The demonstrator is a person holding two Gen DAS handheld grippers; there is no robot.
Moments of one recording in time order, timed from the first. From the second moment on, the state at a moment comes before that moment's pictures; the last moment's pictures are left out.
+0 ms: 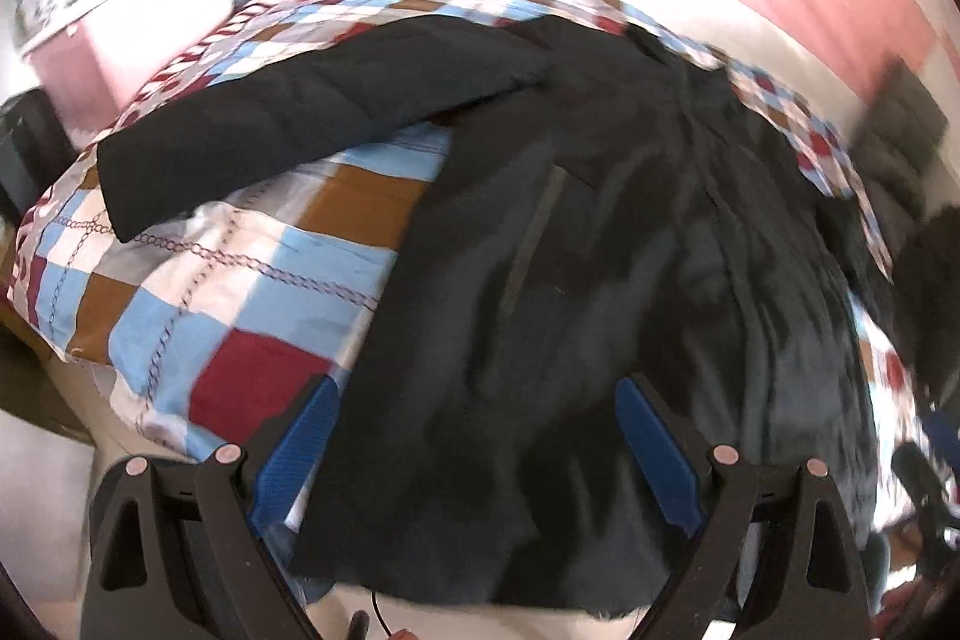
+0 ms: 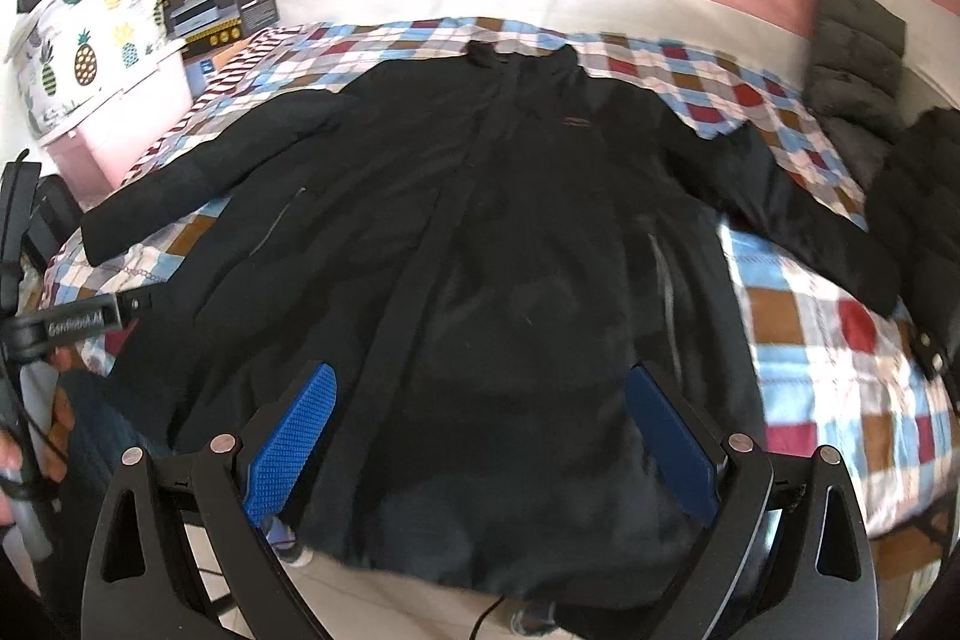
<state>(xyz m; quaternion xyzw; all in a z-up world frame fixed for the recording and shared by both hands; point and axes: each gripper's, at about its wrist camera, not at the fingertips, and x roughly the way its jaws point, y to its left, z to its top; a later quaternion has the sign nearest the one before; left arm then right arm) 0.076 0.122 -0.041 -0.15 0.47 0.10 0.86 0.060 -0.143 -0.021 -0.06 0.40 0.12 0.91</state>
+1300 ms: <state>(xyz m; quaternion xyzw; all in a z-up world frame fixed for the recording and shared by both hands) 0.161 0.314 -0.041 -0.28 0.36 0.26 0.85 0.177 -0.122 -0.057 -0.08 0.43 0.10 0.89</state>
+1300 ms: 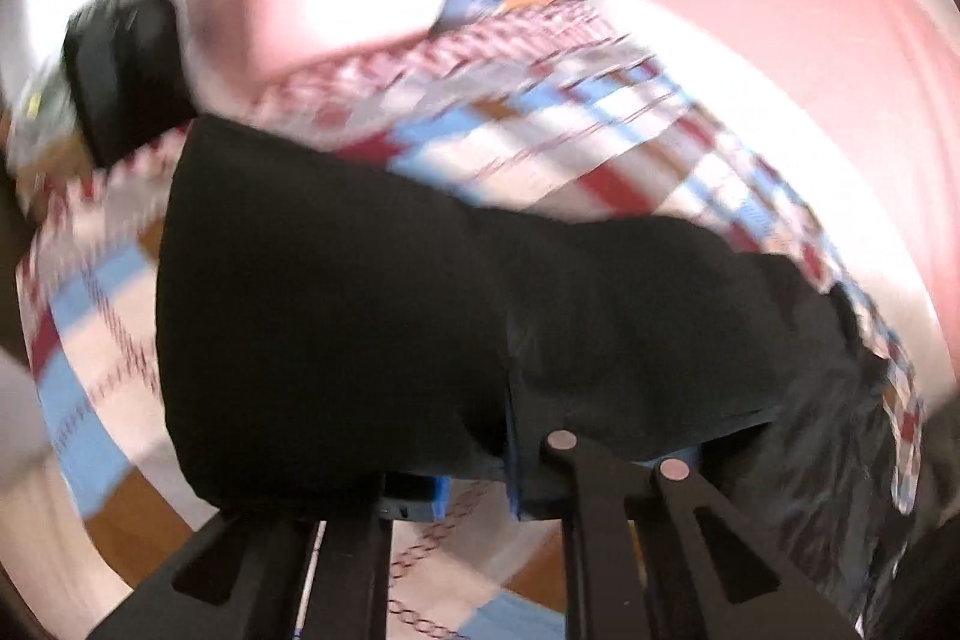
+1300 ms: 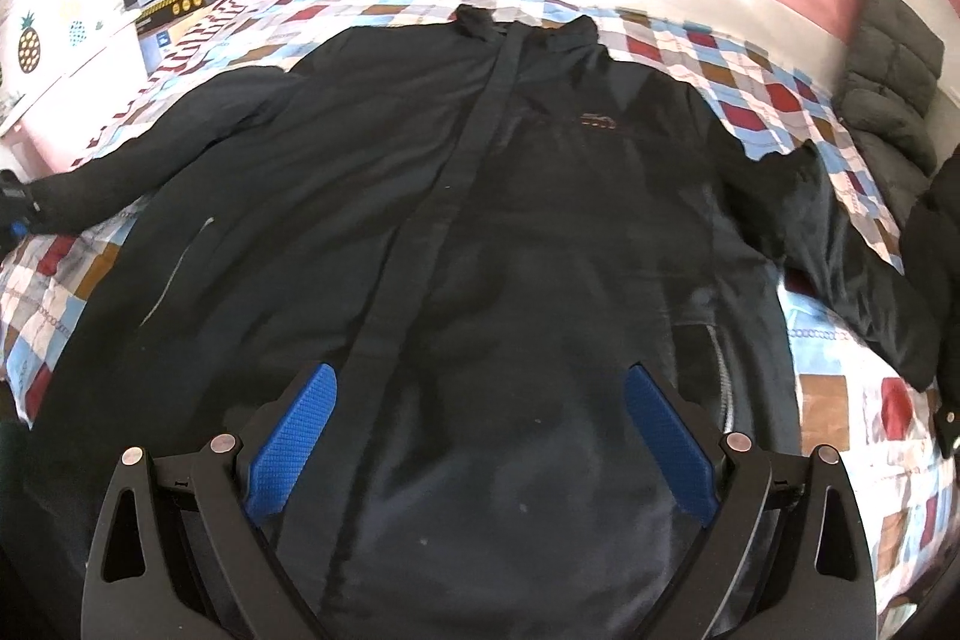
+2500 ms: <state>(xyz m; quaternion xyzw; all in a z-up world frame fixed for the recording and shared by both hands) 0.373 -0.067 -0.038 -0.08 0.45 -0.19 0.87 0.186 -0.264 -0.080 0.00 0.44 0.00 0.90</state>
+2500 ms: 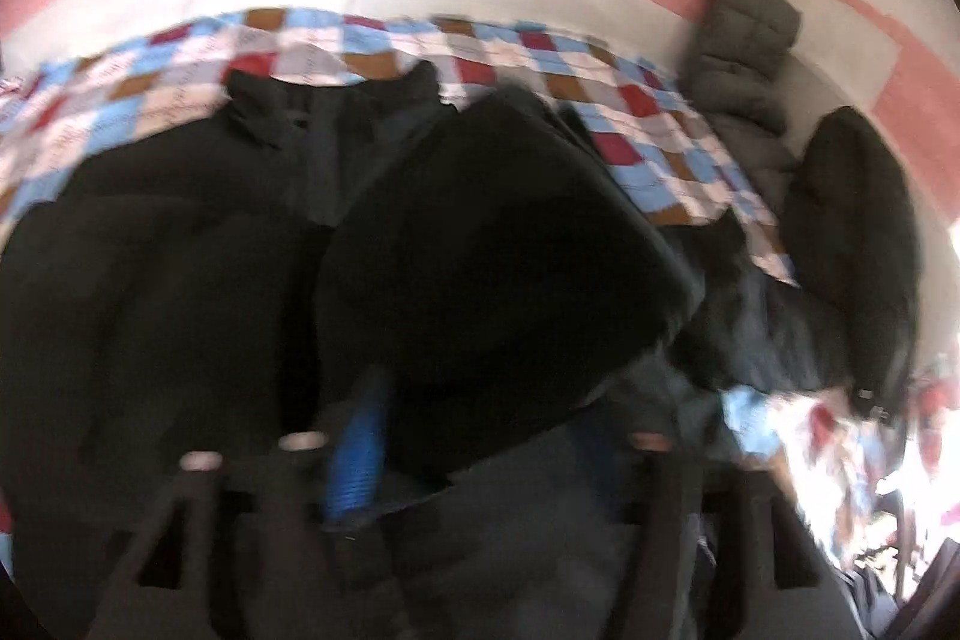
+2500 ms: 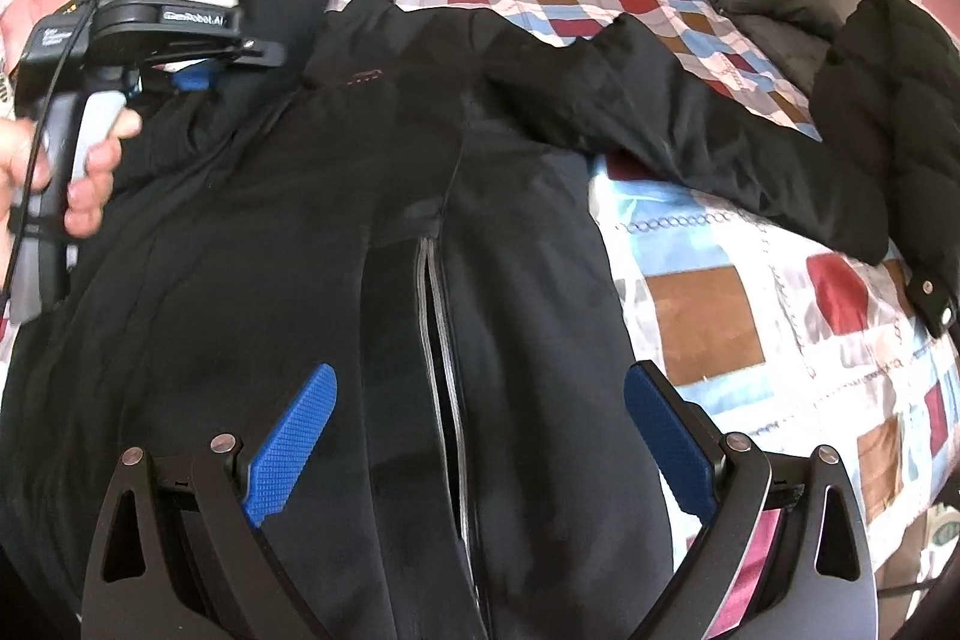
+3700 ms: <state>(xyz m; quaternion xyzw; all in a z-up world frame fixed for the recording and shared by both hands) 0.344 0.159 -0.070 -0.14 0.43 -0.01 0.89 0.389 -0.243 -0.098 0.12 0.49 0.06 0.86</state>
